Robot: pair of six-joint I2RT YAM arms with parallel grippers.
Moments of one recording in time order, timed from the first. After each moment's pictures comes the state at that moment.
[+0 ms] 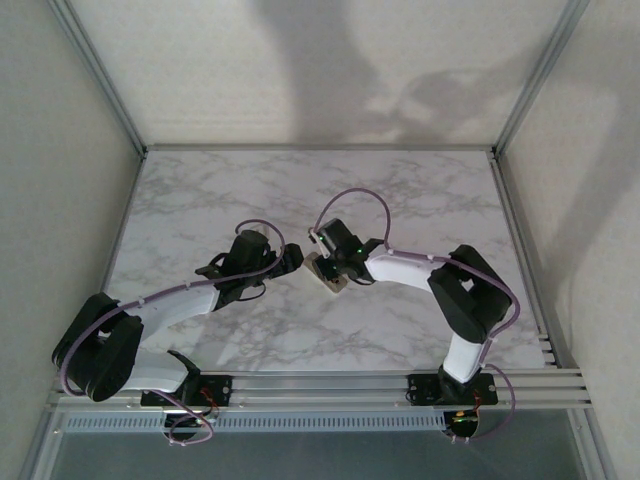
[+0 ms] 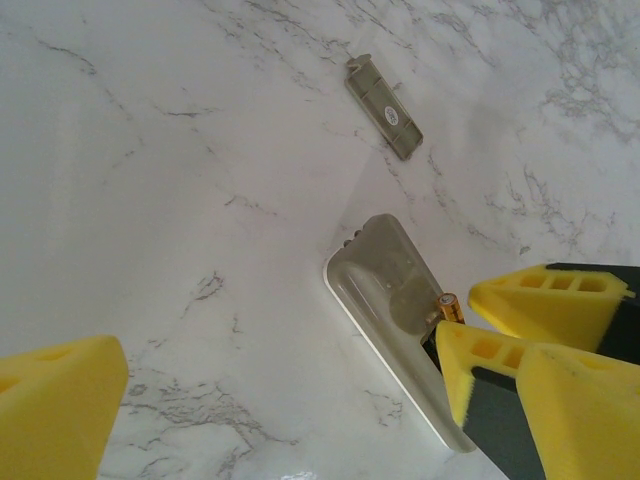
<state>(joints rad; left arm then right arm) -0.56 1.34 0.62 0.01 -0.01 -0.83 0.81 1.76 1.03 -0.24 0.05 0.16</state>
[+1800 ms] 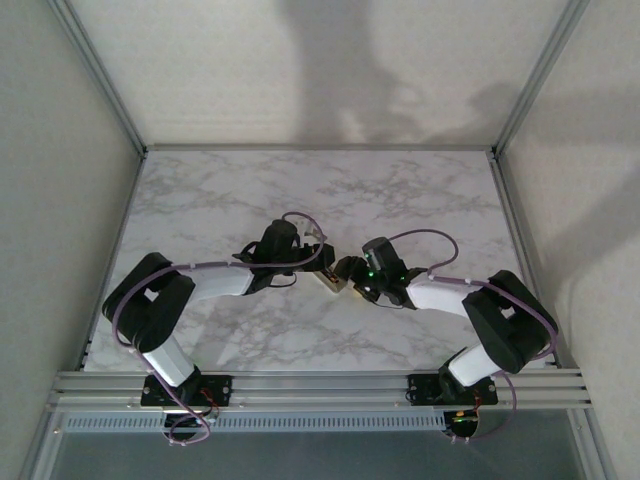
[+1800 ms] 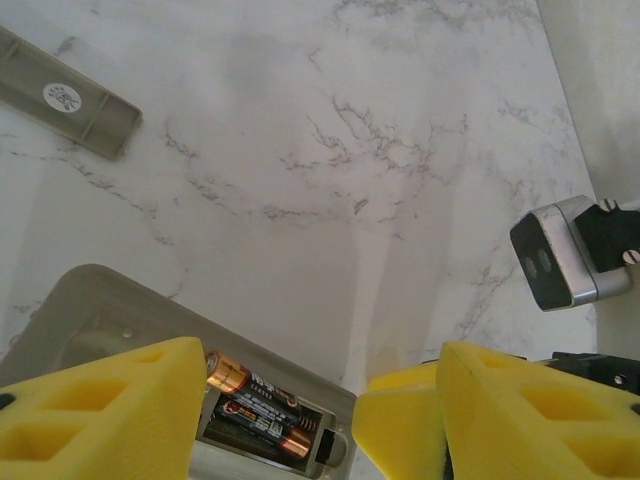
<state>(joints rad) -0.65 1.67 0.79 0.29 0.25 -0.69 0.67 1.51 0.59 0.09 -0.19 1.15</state>
